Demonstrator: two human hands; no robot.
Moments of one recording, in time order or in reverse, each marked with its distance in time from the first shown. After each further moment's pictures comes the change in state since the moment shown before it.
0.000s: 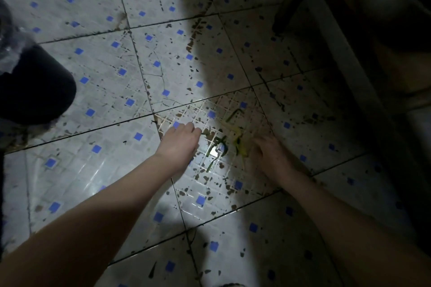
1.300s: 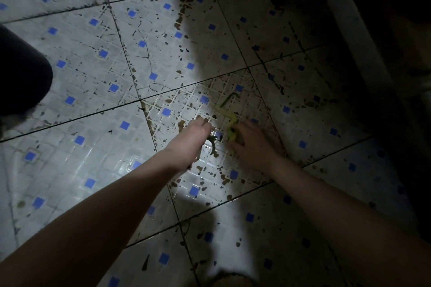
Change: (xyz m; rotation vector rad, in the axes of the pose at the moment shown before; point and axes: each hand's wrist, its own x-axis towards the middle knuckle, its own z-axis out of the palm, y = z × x) left_hand 0.016 0.031 0.030 -0.316 0.005 0.102; right_hand 0.013 -0.006 0.026 0.186 -0.121 0.038
